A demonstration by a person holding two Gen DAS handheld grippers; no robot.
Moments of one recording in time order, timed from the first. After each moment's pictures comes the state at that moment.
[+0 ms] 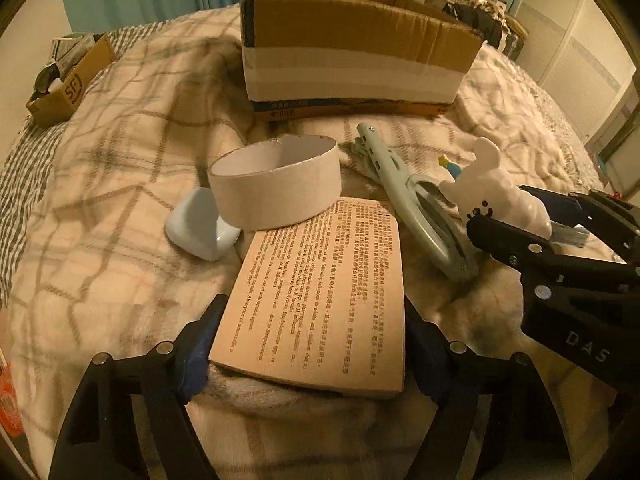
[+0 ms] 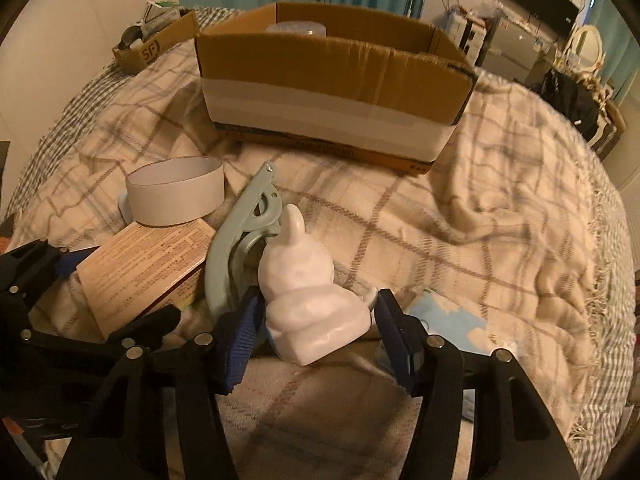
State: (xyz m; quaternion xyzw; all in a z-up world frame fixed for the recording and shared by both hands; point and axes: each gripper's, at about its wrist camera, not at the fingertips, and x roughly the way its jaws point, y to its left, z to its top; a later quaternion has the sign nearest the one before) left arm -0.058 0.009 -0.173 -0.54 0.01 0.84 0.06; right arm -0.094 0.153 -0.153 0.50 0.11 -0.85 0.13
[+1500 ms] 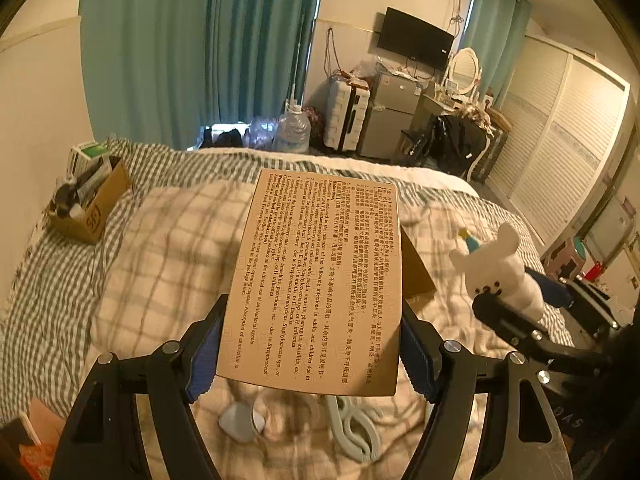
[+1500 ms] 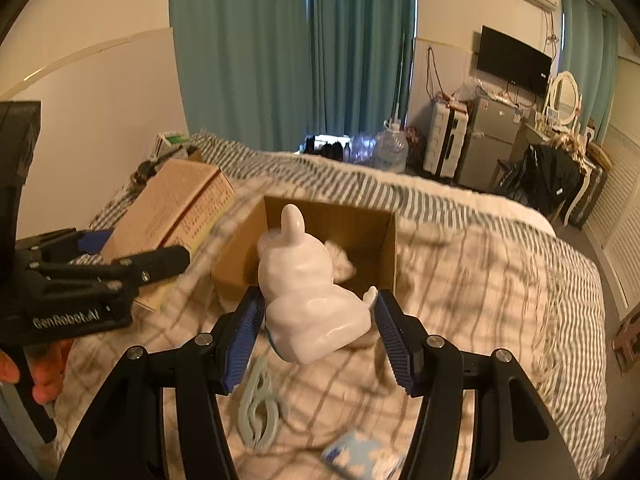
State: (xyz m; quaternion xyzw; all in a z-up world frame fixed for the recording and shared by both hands) left arm -0.161 -0.002 0.014 -0.39 -0.05 0.91 0.07; right arm -0.152 0.171 0.025 0.35 0.07 -0.92 0.15
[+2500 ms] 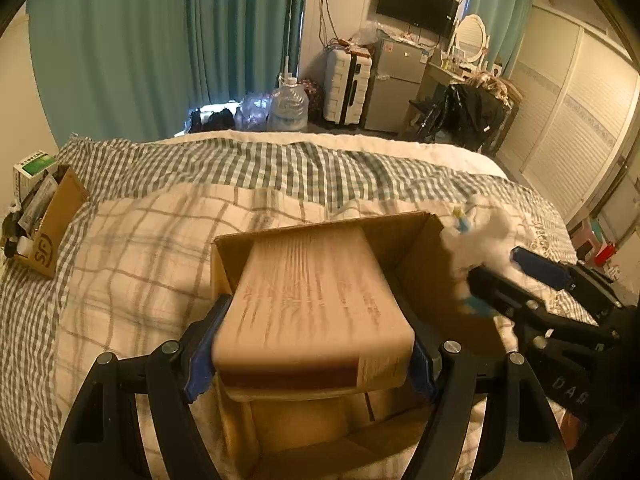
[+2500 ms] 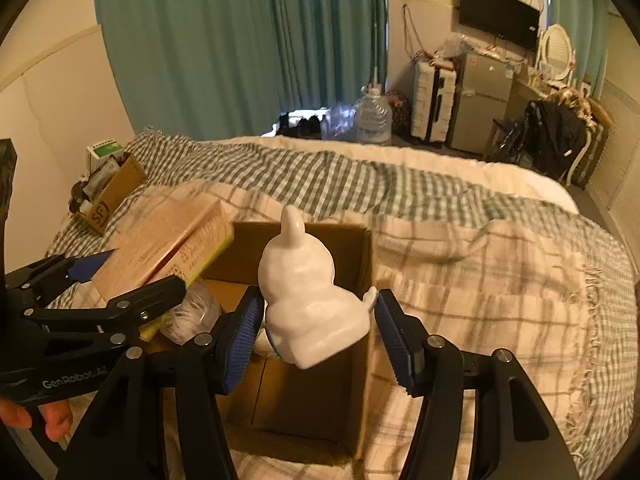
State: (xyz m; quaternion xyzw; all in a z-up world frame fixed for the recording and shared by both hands) left arm -0.297 0.026 -0.055 -0.44 -0.02 0.89 0.07; right arm -0.308 0.192 -0.047 0.40 0.02 -0.91 0.11
